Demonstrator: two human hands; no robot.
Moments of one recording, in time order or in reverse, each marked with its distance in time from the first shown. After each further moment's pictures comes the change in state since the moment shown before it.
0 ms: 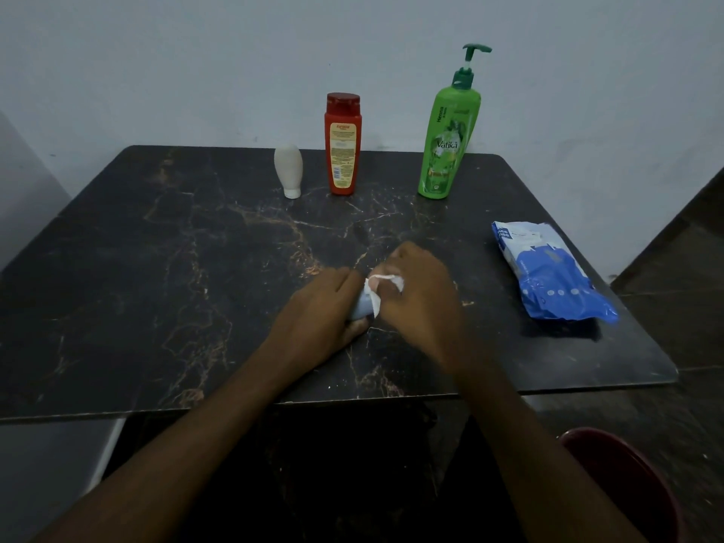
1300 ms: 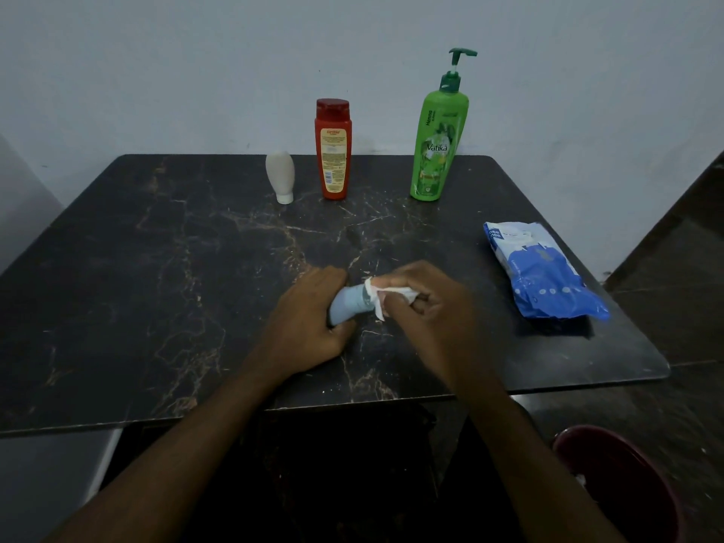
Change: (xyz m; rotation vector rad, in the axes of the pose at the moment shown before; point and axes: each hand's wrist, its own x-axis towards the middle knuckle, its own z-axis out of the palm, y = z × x) left_hand 0.001 -0.005 -0.006 -0.306 0.059 -0.062; right_hand -0.010 0.055 0.045 -0.157 0.428 0.686
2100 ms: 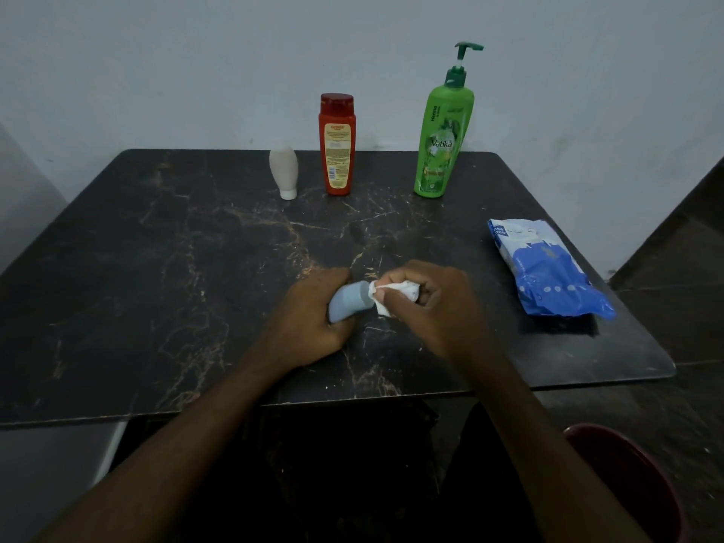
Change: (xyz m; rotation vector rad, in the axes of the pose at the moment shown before) left_hand 0.000 -0.003 -0.001 -0.102 -0.038 0.010; right_hand -0.004 -0.026 -0.076 0.422 -0.548 -0.698
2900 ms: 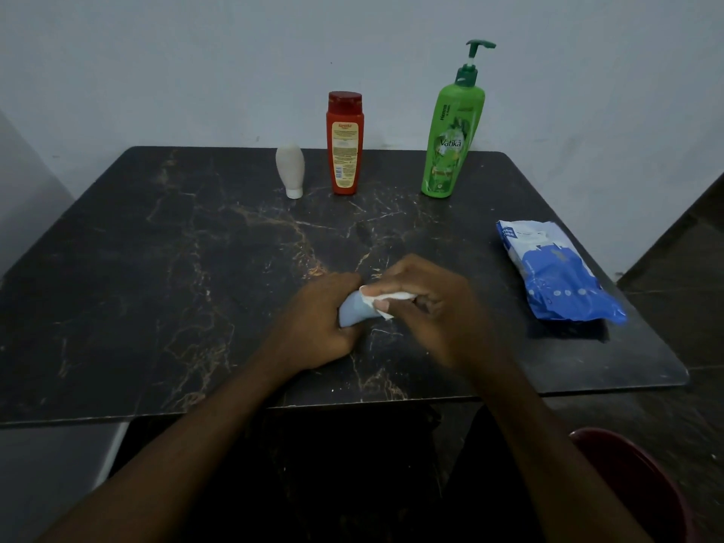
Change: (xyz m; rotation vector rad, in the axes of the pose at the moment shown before) left_hand 0.002 -0.004 0.001 -0.025 -0.049 0.010; right_hand 0.003 -0.003 0.004 0.116 -0.071 -0.137
